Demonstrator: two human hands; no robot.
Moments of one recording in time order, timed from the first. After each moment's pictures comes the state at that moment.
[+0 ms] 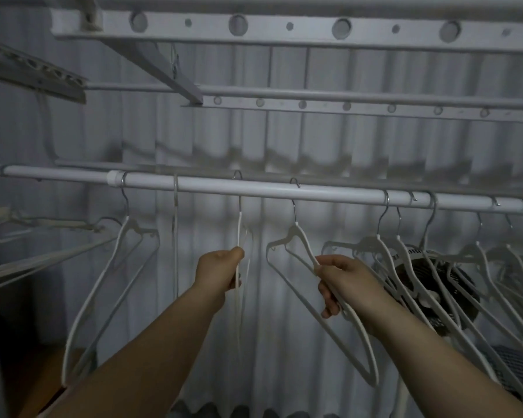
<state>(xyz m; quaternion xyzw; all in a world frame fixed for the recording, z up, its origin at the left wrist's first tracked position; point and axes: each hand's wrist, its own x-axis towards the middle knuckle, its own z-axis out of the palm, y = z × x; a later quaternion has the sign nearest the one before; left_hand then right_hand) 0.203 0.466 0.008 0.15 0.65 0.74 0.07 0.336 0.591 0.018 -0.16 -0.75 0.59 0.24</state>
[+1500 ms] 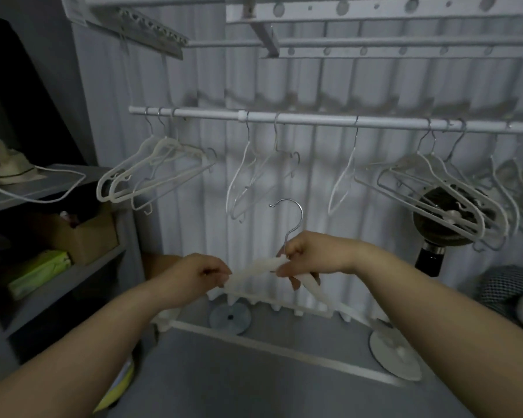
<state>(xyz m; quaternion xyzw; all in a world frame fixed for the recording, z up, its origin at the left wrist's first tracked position) 0.350 0.129 -0.069 0.37 0.86 0.34 0.08 0.441 0.331 -0.017 0.02 -0.94 0.33 -0.10</state>
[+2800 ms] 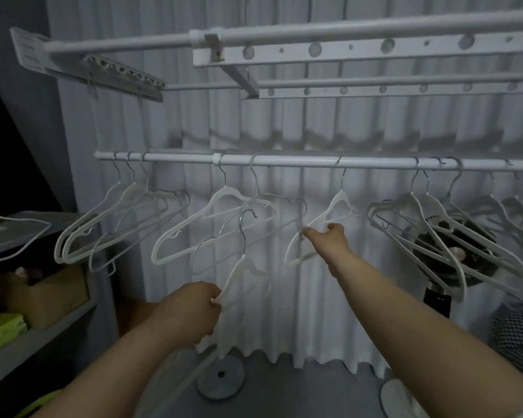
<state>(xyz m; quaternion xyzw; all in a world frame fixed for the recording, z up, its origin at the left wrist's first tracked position) 0.321 0.213 -0.024 0.26 0.93 0.24 0.05 0.334 0.440 0.003 -0.29 -0.75 0.53 0.27</state>
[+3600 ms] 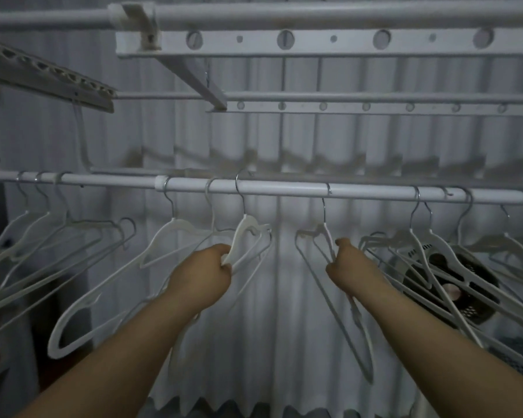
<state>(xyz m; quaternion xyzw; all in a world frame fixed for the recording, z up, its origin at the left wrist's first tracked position) 0.198 0.360 0.017 0.30 0.89 0.34 -0.11 0.287 0.559 0.020 -0.32 -0.90 0.20 0.21</state>
